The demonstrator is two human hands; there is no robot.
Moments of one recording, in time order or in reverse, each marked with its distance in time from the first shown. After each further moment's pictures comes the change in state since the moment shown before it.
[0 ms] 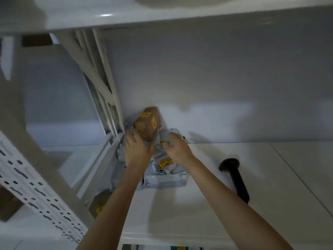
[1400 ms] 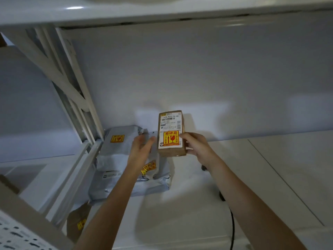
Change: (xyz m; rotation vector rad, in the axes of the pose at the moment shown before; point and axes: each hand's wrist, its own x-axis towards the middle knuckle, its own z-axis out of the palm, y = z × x) left_hand 0.010 0.048 0.031 -0.837 -0.299 -0.212; right_hand 0.010 0.088 -0.070 0.830 0.106 0.216
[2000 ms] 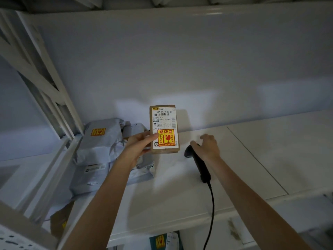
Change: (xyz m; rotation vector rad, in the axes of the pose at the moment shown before) left_hand -0.029 0.023 0.028 -0.328 -0.375 -0.185; right_hand -0.037 0.046 -0.074 -0.892 0.460 0.036
